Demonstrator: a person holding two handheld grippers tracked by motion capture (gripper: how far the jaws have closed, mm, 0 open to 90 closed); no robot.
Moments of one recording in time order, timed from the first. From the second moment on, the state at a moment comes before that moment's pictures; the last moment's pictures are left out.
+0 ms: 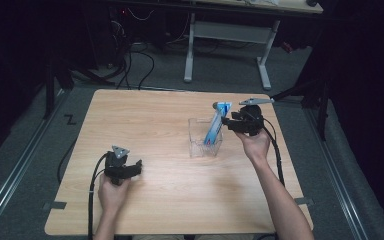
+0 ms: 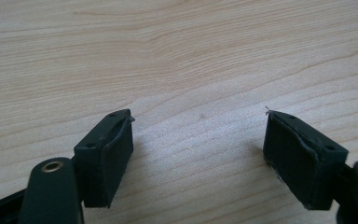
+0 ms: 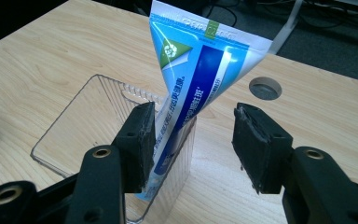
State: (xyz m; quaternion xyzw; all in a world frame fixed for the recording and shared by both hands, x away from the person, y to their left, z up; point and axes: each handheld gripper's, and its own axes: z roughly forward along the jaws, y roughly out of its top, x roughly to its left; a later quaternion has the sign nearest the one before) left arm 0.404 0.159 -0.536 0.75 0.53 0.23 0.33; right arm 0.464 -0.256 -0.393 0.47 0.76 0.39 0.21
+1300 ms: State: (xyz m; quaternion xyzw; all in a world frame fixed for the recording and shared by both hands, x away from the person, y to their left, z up) left arm 0.404 0.159 -0.537 0.75 0.53 0.23 0.33; right arm 0.432 -0.305 -0.372 0.48 0.73 0.43 0.22
